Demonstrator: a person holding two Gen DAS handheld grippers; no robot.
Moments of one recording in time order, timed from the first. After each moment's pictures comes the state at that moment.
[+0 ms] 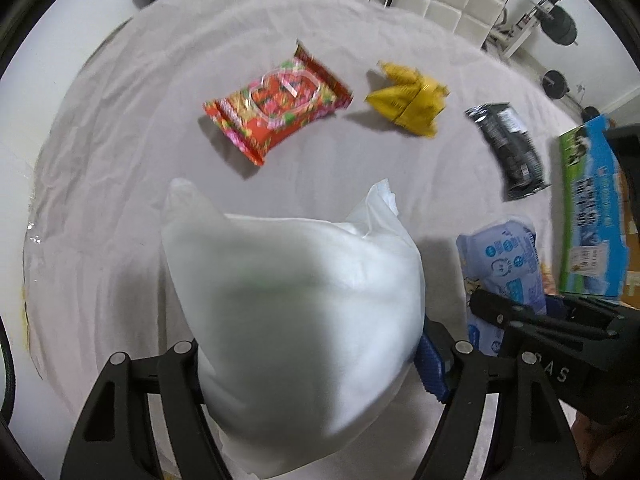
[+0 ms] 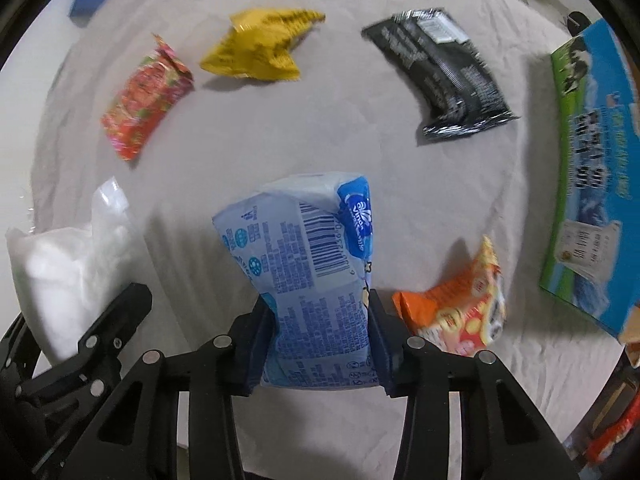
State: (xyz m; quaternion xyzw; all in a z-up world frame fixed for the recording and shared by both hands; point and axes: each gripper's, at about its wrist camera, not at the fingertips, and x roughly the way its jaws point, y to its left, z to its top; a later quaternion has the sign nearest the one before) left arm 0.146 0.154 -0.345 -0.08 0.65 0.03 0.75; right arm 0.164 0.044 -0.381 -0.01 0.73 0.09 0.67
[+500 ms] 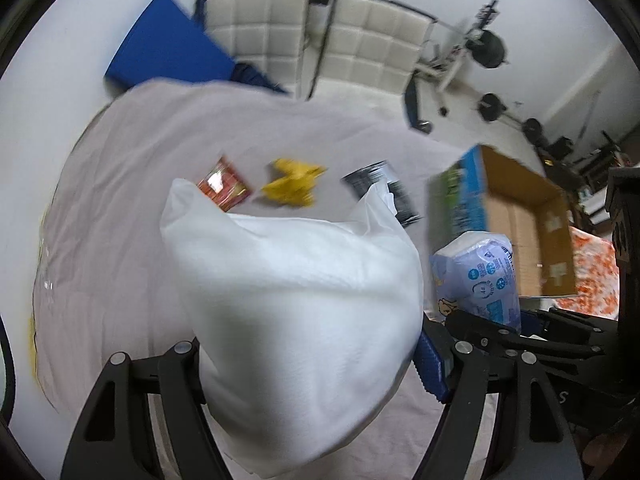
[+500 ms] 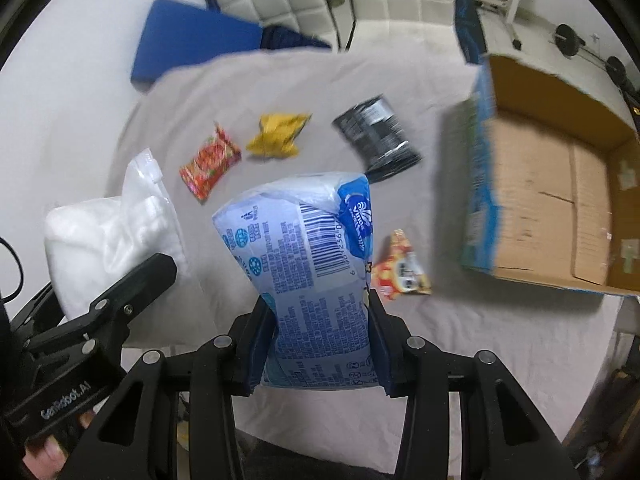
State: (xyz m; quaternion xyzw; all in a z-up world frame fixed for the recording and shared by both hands) left arm 0.153 0.109 -0.189 -0.08 0.57 -0.06 0.82; right arm 0.161 -0.050 -0.206 0.06 0.66 0.12 0.74
